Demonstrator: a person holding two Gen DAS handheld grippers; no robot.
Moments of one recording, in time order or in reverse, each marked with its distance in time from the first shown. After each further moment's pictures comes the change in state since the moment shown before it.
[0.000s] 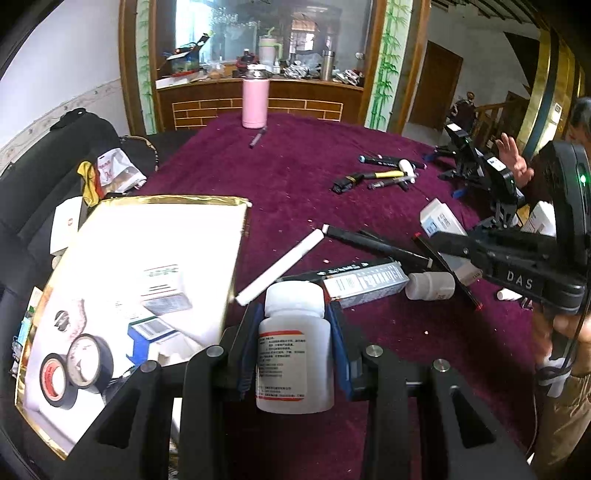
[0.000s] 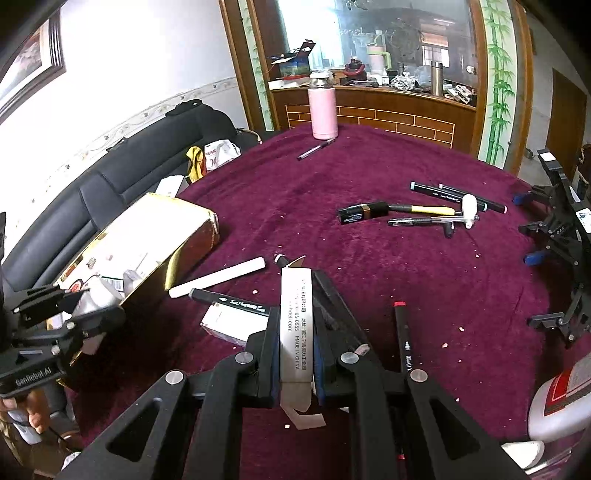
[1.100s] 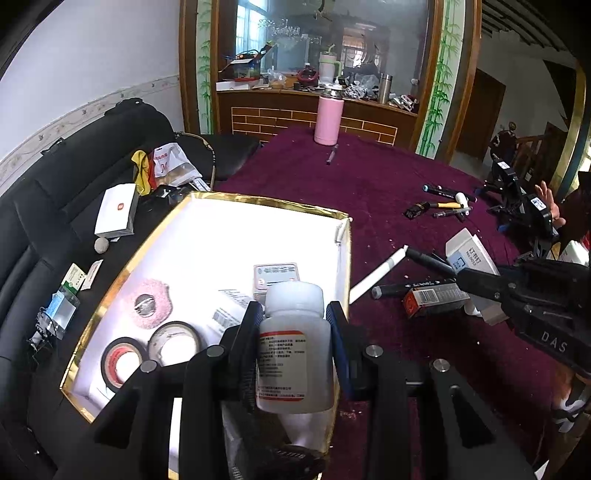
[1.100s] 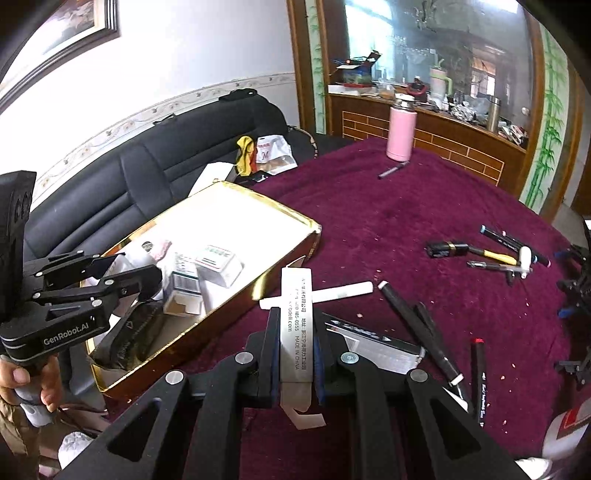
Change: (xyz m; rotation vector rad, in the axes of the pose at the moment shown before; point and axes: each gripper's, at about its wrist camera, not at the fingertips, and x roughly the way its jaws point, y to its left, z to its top) left arm -0.037 0.076 -0.010 -0.118 -0.060 0.137; right arm 0.005 0.106 0.015 -0.169 -0.003 0.080
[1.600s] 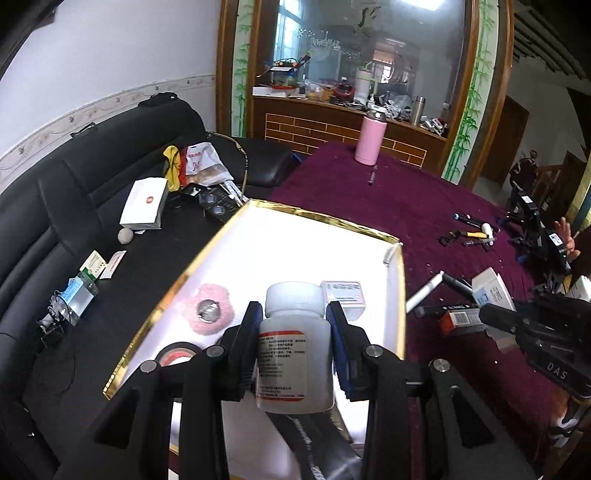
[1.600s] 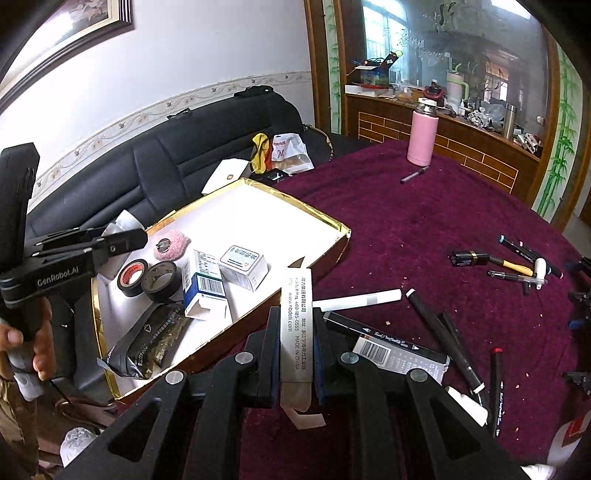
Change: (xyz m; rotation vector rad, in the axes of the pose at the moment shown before) left arm -0.015 0.060 0.007 -0.097 -0.037 0.059; right arm 0.010 0.023 0.005 -0.032 0.006 0.034
